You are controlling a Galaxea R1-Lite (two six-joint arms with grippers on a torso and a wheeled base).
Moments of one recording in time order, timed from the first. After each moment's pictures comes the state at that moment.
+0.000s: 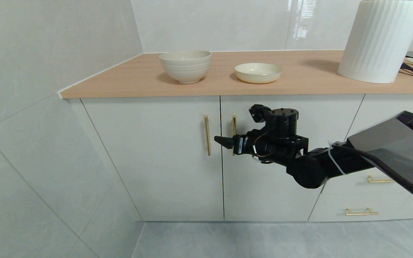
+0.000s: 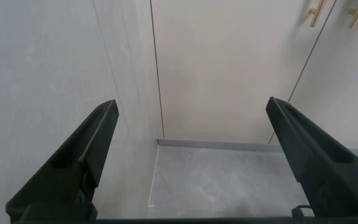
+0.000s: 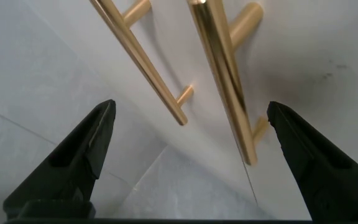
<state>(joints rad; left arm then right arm) 0.00 0.00 0.00 0.00 0.05 -0.01 0.57 2.23 -1.36 -0.75 0.20 0.29</state>
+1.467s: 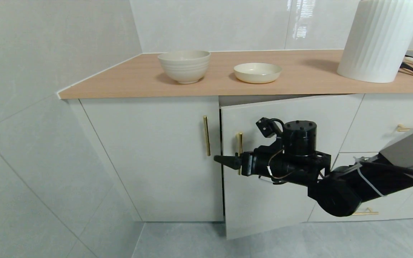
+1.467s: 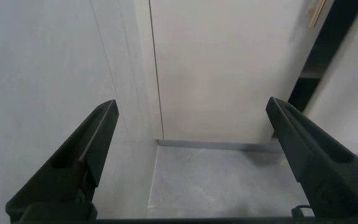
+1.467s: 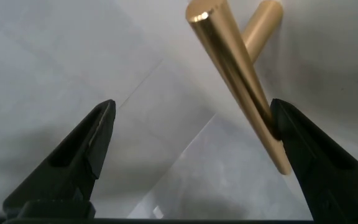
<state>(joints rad) 0.00 0.00 0.00 0.00 0.05 -0.01 0.64 2.06 -1.01 -0.89 0.39 0.40</state>
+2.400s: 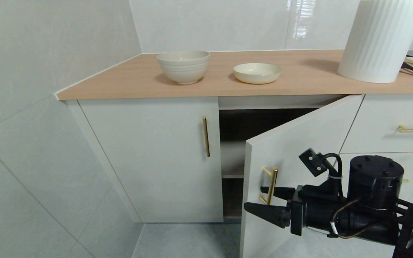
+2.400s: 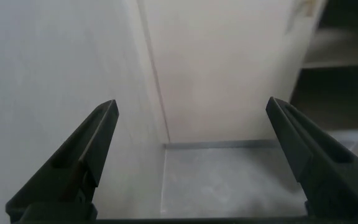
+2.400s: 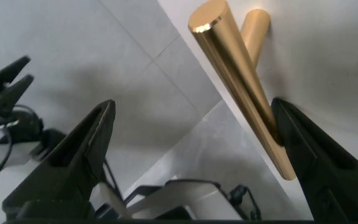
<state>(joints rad) 0.00 0.00 -0.01 0.00 0.01 0.08 0.69 1.77 -0.43 -1.14 0.48 0.39</state>
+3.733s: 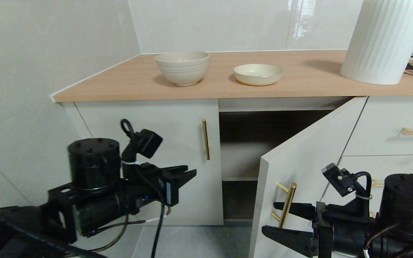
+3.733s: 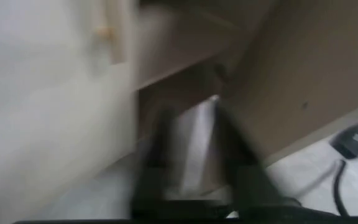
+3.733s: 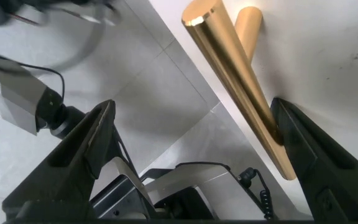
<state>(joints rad) -0.51 1.72 -0.56 -0.88 -0.20 -0.13 0.67 1.71 -0.24 -1.24 0.53 0.39</state>
